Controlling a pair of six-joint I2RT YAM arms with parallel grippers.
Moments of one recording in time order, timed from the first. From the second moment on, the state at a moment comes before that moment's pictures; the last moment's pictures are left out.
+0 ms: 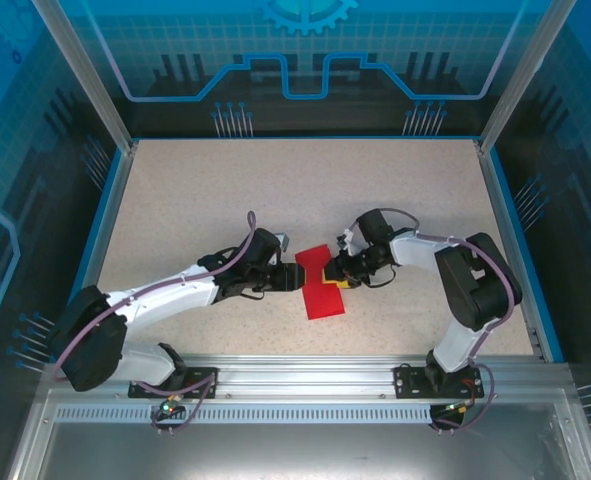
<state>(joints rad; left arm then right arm) -0.73 1.35 0.77 -0.29 0.15 -0.73 0.40 1.74 0.86 -0.38 -0.78 0.52</state>
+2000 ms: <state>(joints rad) -1.09 1.62 1.02 -0.37 -0.21 -0.43 0.45 1.86 1.13 -0.56 -0.70 0.53</state>
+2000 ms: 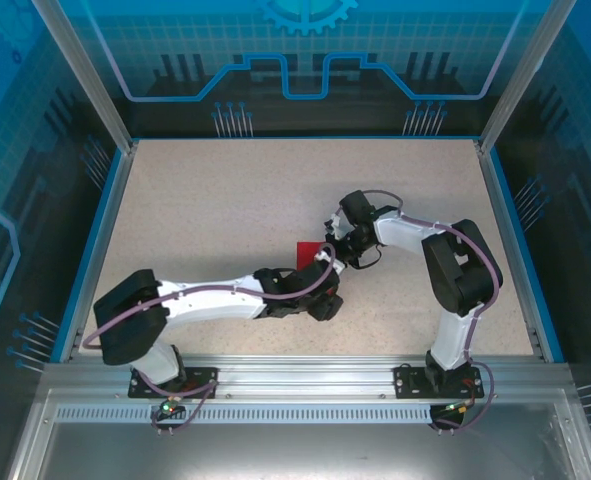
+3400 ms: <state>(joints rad) -1.14 1.82 1.19 -0.57 -0.46 -0.46 0.45 1.86 1.13 -0.60 -0.70 0.51</state>
